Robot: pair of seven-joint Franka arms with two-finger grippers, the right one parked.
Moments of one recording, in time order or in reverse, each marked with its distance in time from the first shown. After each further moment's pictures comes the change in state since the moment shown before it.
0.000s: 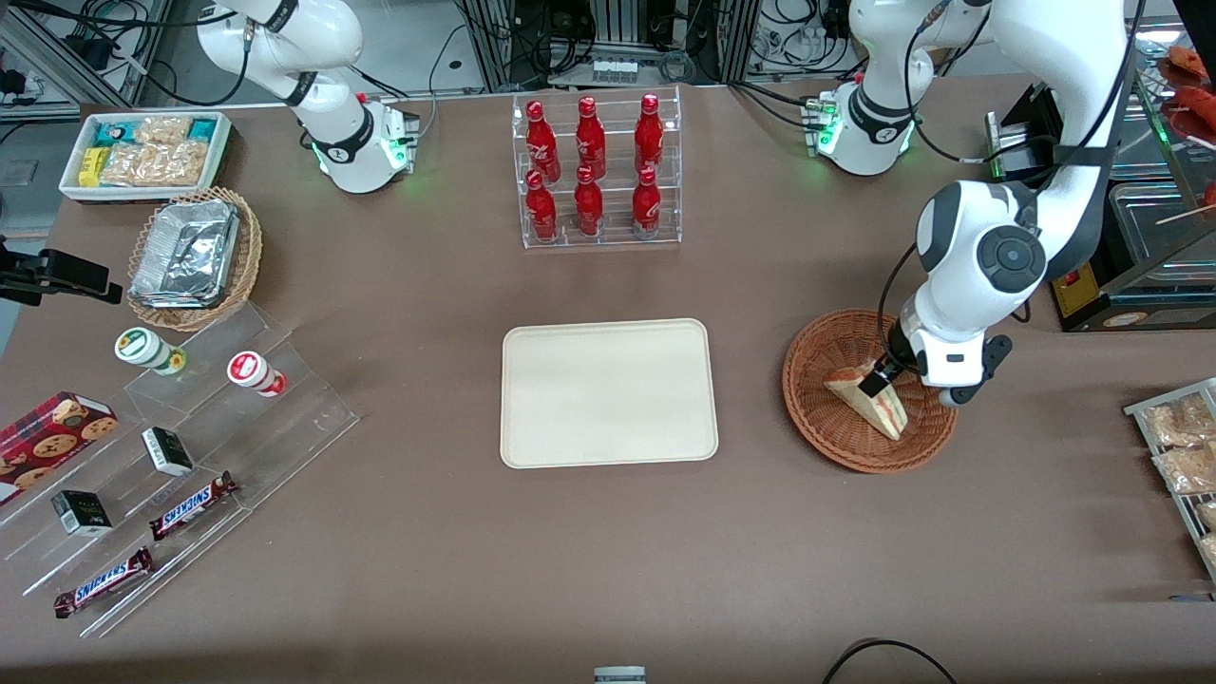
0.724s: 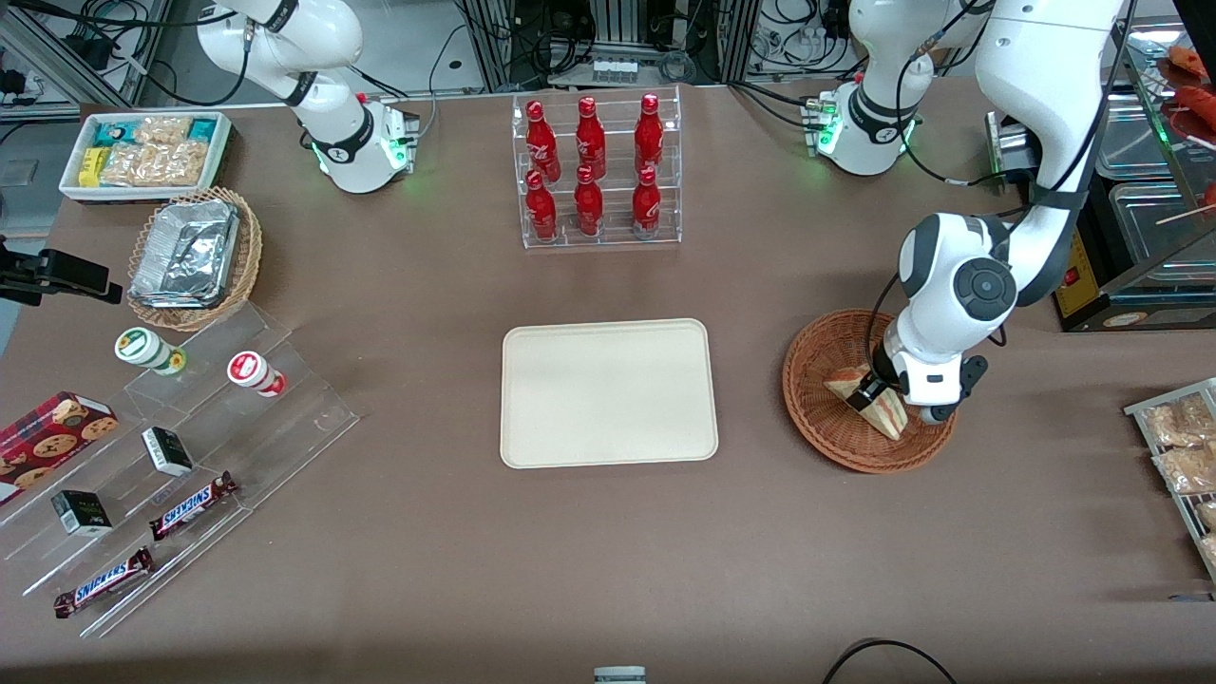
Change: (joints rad) arm 0.000 0.109 0.000 0.000 0.000 0.109 -0.006
